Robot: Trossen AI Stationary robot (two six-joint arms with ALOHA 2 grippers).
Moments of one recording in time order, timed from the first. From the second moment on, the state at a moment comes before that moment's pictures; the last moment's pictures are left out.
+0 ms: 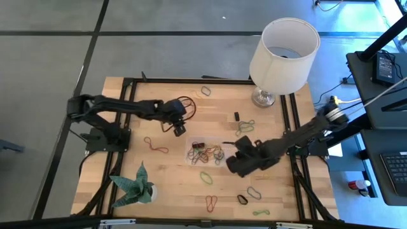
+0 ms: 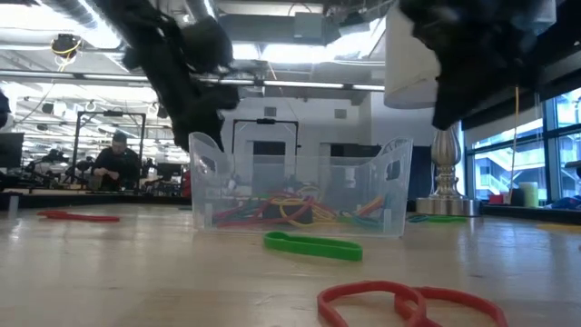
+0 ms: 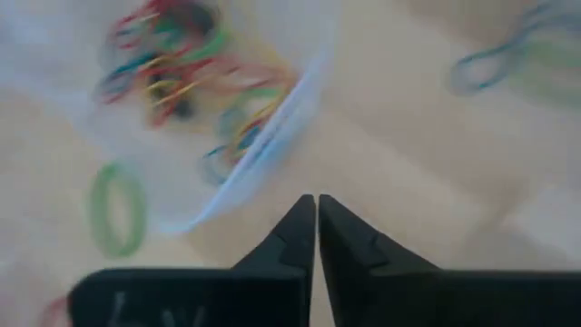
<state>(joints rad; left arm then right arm) 0.26 1.44 0.76 -0.29 -0.08 -0.23 0.47 1.59 1.13 -0.84 0.45 1.44</state>
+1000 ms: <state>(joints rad) 0.36 1.71 0.86 -0.39 -0.02 -0.29 0.51 1.31 0.75 -0.35 0.45 1.52</state>
